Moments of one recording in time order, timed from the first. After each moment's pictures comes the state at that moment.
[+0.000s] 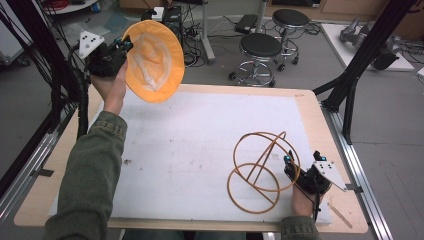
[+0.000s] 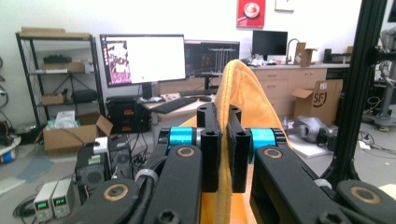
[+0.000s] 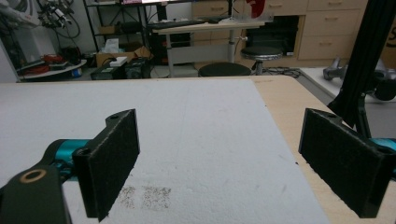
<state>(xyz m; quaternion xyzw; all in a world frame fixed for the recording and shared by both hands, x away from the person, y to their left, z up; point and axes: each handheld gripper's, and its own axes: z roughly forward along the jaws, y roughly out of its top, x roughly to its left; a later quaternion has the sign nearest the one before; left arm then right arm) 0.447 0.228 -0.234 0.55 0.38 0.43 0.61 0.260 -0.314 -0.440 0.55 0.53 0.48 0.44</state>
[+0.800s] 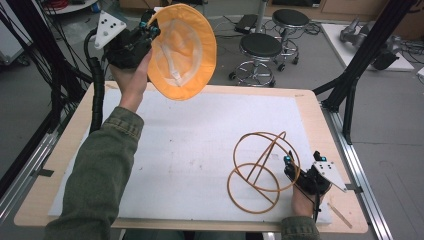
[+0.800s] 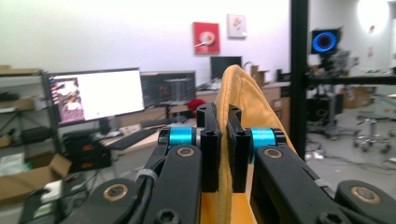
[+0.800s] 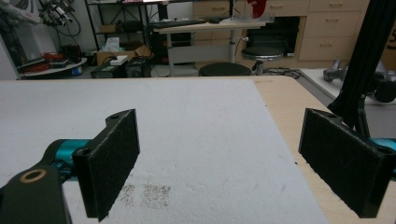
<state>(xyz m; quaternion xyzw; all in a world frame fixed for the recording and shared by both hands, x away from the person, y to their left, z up) 0.409 0.158 -0.180 0.56 0.29 0.40 0.66 0.259 -0.314 -0.440 0.55 0.53 0.47 0.44</state>
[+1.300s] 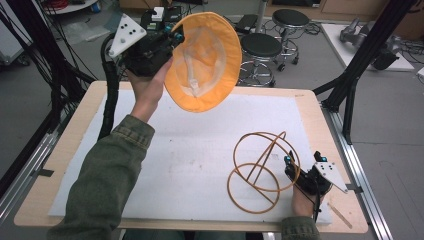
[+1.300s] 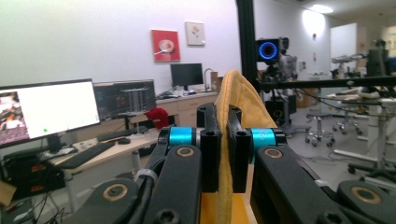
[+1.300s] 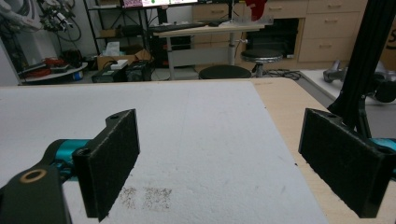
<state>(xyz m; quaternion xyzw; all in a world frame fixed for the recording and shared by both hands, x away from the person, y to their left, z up) 0.381 0.114 -0.174 0.59 0.22 0.36 0.69 0.257 -0.314 -0.439 0.55 0.52 0.48 0.44</state>
